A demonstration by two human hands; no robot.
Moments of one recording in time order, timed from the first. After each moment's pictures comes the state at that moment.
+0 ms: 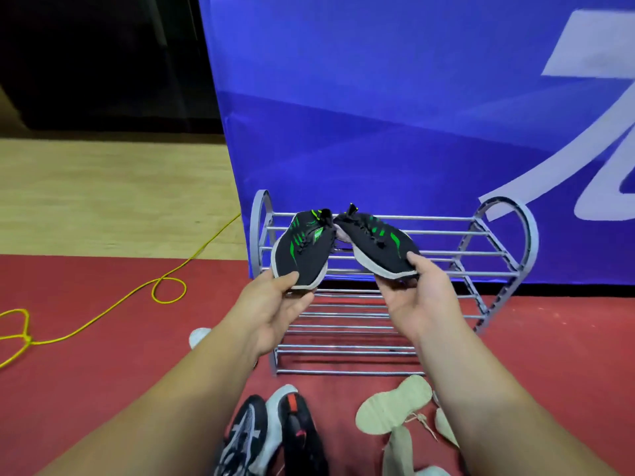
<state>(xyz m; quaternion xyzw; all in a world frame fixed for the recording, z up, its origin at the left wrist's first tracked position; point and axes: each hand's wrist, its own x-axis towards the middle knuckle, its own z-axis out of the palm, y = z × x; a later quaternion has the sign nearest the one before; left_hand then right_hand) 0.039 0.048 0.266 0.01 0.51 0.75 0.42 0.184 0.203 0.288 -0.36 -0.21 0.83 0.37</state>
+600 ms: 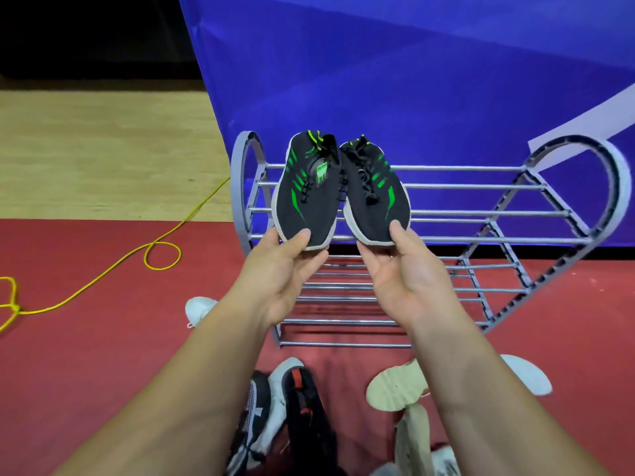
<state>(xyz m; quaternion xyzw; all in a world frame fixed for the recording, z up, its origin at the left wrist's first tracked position) 0.001 0.104 0.205 0.06 0.48 0.78 0.40 0.125 0.223 0.207 -0.27 -0.27 0.86 0.33</state>
